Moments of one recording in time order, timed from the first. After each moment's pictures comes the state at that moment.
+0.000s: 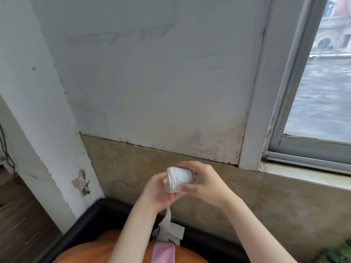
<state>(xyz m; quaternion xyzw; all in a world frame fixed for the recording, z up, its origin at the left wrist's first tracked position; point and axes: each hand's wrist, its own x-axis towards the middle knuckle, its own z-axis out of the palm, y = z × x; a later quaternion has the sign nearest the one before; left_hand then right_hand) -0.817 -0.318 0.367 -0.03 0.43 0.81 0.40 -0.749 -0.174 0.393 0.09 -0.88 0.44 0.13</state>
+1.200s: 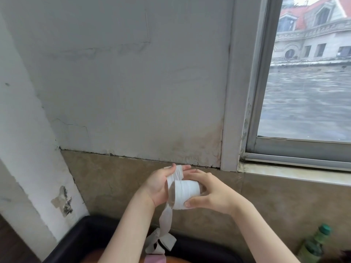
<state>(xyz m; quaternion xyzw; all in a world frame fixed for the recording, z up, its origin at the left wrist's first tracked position) -0.804 -0.280 0.406 0.10 0.51 0.75 0.41 -0.716 -0.137 0.392 0.07 -0.90 0.42 0.05</state>
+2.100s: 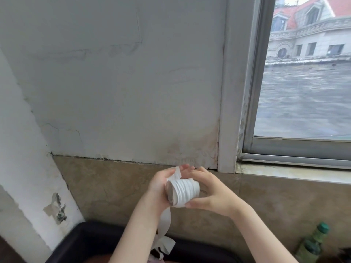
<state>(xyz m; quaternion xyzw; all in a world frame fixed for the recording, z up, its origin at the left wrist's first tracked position) -0.802 -0.262 0.408 0.04 0.45 0.79 0.41 -0.718 -0.127 0.386 0.09 -0.89 0.44 0.13</state>
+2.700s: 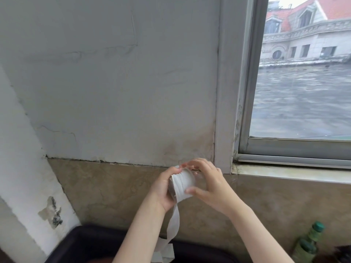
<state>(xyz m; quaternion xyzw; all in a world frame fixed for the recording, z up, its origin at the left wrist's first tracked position) -0.803 -0.250 0.398 0.09 0.45 0.79 0.40 -0.714 -0.124 0.391 0.03 -0.91 0.33 0.25</state>
